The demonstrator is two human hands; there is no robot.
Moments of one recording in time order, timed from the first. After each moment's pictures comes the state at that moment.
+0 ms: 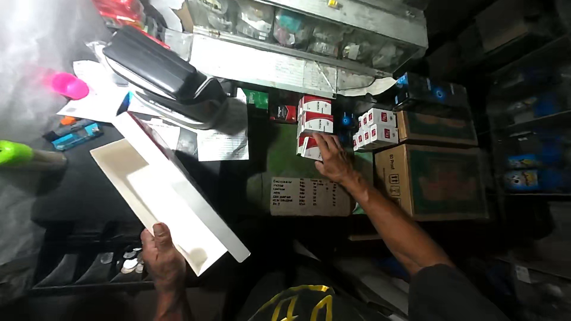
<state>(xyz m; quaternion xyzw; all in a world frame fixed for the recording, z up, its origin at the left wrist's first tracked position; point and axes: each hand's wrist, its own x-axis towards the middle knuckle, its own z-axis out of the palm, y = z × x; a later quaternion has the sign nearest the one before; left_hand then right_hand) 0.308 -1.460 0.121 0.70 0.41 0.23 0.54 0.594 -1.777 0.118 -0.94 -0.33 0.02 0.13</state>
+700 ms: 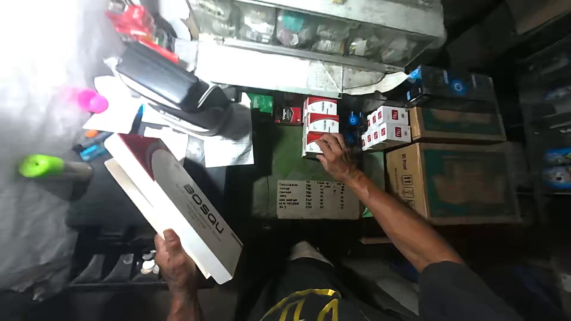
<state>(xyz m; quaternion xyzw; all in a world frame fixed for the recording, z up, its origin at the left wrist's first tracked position) 0.307 -1.461 0.120 0.70 0.39 0.26 0.54 0.610 -1.785 0.085 -0.91 -0.38 -0.10 0.14</state>
